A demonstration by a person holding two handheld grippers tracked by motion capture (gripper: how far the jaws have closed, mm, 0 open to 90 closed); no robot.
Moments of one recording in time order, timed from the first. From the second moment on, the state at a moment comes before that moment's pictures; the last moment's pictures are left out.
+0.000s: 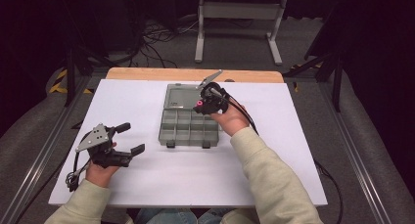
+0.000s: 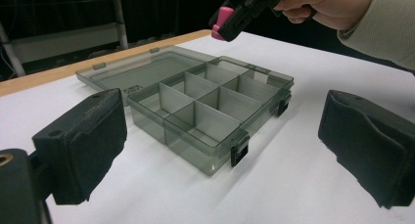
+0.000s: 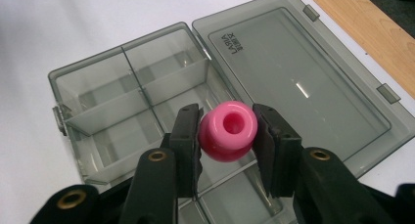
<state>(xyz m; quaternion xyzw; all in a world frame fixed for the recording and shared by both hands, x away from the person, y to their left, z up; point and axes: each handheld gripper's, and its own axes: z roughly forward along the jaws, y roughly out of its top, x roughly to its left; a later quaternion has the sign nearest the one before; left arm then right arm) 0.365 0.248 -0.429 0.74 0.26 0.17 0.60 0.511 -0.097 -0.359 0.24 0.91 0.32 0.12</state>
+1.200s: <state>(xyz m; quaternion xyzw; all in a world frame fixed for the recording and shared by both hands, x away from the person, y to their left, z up) 0.365 0.249 -0.430 0.74 0.26 0.17 0.60 0.527 -0.096 -0.402 0.26 0.92 0.28 0.10</state>
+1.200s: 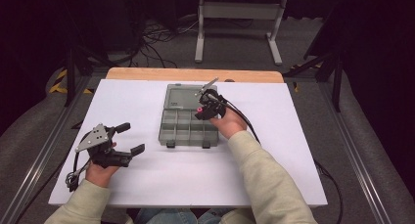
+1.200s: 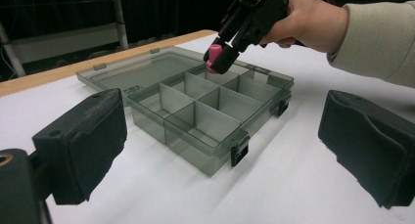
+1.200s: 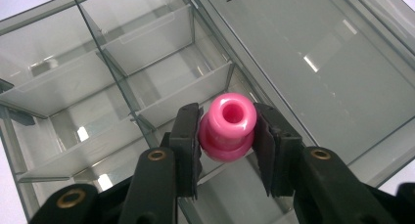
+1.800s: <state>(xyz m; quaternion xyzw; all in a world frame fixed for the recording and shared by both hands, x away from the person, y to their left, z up) 0.365 0.249 -0.430 0.74 0.26 0.17 0.60 0.526 -0.085 -0.410 0.25 0.93 0.27 0.08</state>
